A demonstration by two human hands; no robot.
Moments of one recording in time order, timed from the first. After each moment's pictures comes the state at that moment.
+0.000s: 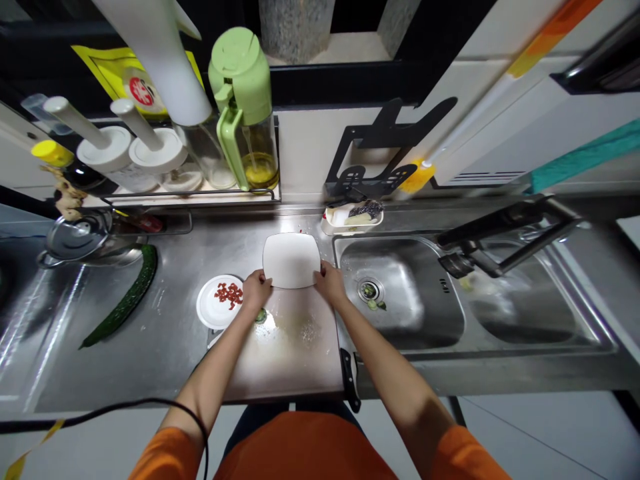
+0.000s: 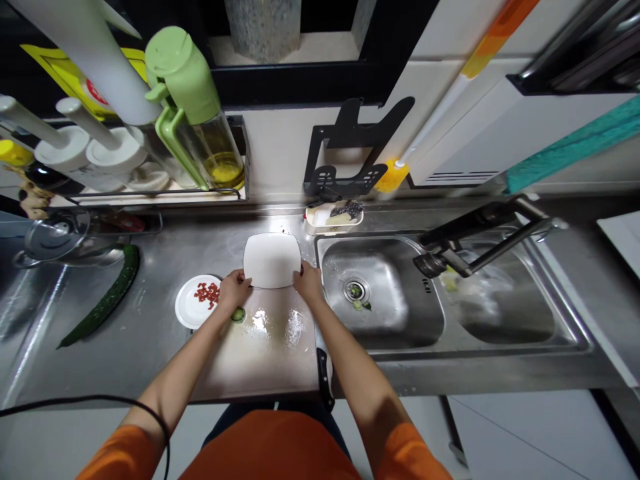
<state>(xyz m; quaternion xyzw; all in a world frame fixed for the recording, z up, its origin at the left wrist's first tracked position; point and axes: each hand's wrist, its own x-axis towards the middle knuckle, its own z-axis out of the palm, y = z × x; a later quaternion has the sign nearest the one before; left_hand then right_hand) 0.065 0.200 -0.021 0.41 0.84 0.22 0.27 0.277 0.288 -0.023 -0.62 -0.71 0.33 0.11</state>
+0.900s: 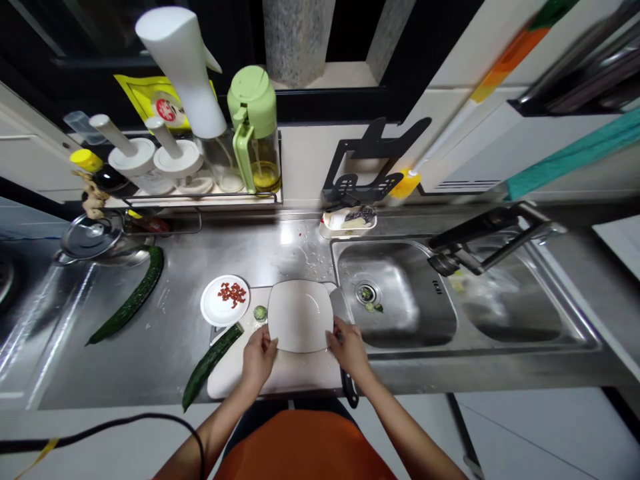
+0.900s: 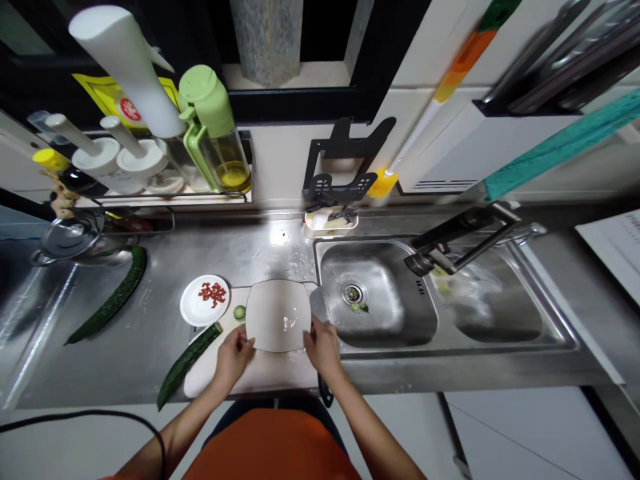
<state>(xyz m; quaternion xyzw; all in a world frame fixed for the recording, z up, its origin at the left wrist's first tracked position) 0.125 0.046 -0.001 0.41 0.79 0.31 0.33 0.350 0.145 0.013 -0.59 -0.74 0.32 0.09</state>
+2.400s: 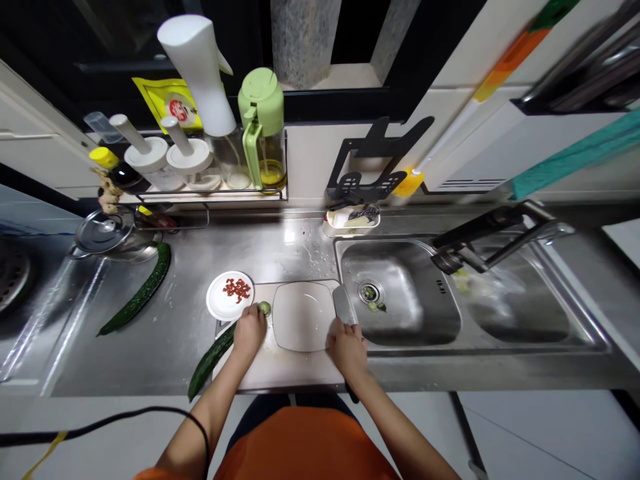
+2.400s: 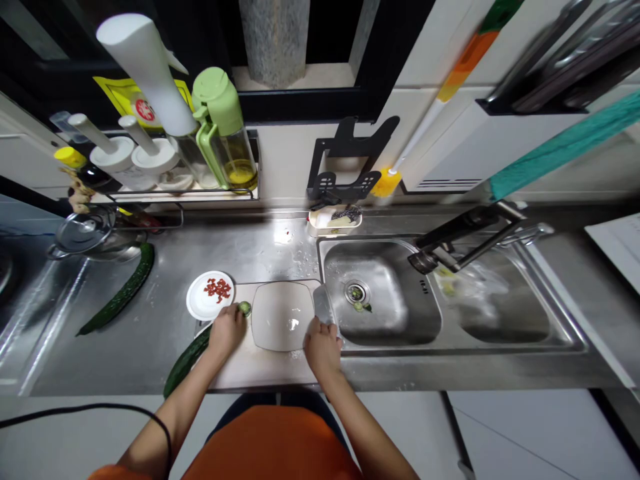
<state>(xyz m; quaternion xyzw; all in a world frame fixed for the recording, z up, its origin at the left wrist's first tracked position) 0.085 0.083 0.005 0.49 0.85 0.08 0.19 0.330 0.124 0.013 -0.63 -0.75 0.17 -0.11</state>
